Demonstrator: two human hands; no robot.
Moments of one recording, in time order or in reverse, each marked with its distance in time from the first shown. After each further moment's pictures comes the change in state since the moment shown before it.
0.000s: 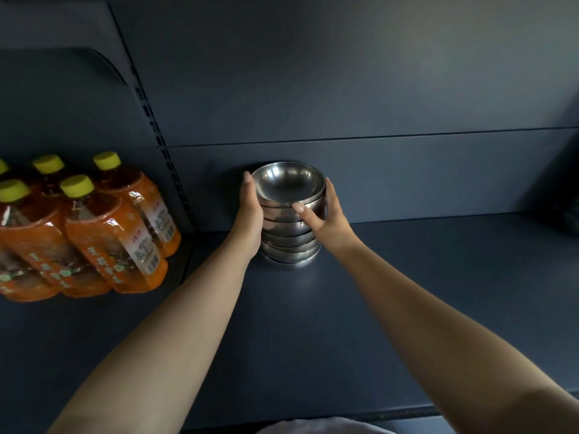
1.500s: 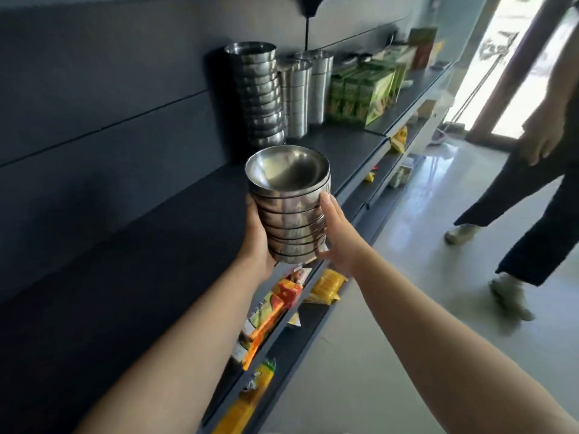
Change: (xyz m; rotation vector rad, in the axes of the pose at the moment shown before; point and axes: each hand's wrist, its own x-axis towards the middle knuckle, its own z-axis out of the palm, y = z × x) left_hand -0.265 -0.077 0.272 -0.099 -1.108 -0.464; right_hand -0.308 0.026 -0.277 0.355 0.784 0.383
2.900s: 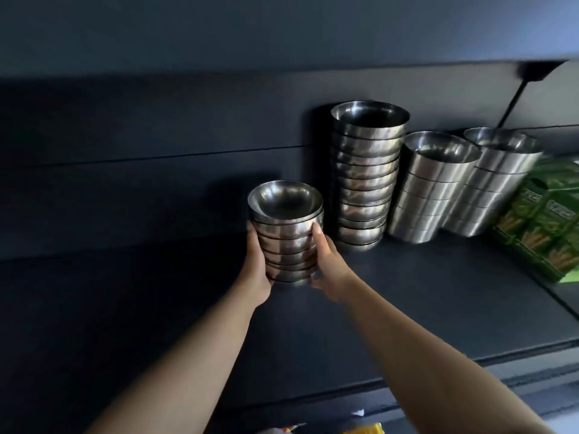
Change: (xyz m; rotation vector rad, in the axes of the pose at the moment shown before) left_hand 0.229 0.056 -0.037 -0.223 0.741 0.315; right_hand 0.325 -0.052 0.034 -0.130 -0.694 0.194
